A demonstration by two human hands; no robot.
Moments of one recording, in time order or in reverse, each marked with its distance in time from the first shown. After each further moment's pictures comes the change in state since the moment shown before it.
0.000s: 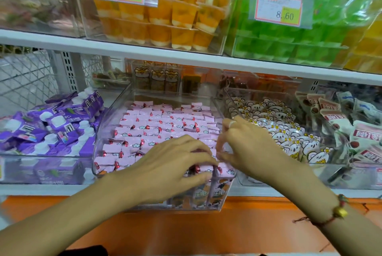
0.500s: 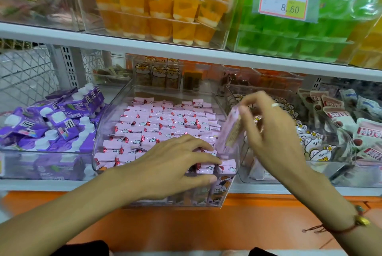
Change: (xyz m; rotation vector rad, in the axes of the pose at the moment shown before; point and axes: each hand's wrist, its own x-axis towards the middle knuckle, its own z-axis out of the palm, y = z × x) left_hand 0.001 -0.001 0.003 0.013 -0.062 -0.010; right_hand -0.014 0.009 -0.004 0.434 0.562 0.175
